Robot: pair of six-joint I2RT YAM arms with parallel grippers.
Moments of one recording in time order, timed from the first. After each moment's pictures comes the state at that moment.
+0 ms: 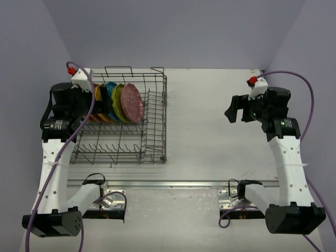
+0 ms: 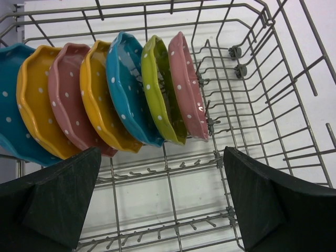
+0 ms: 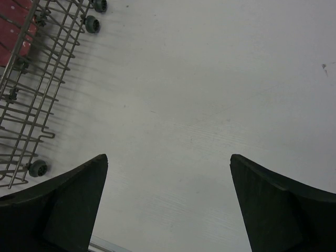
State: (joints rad) left arm 0.09 0.96 1.20 -0.68 0.22 0.01; right arm -0.06 1.02 1.08 -0.67 -0.35 -0.08
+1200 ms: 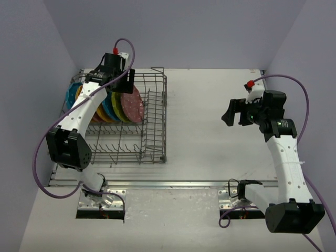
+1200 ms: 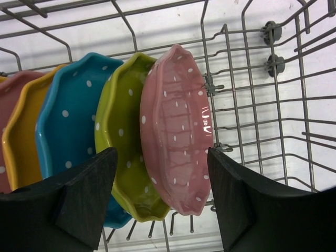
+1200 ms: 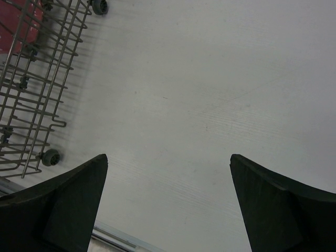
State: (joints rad) left arm -0.18 1.66 1.64 -0.77 -0.09 -0.03; right arm -0.06 1.02 1.03 -0.67 -0.40 -0.04
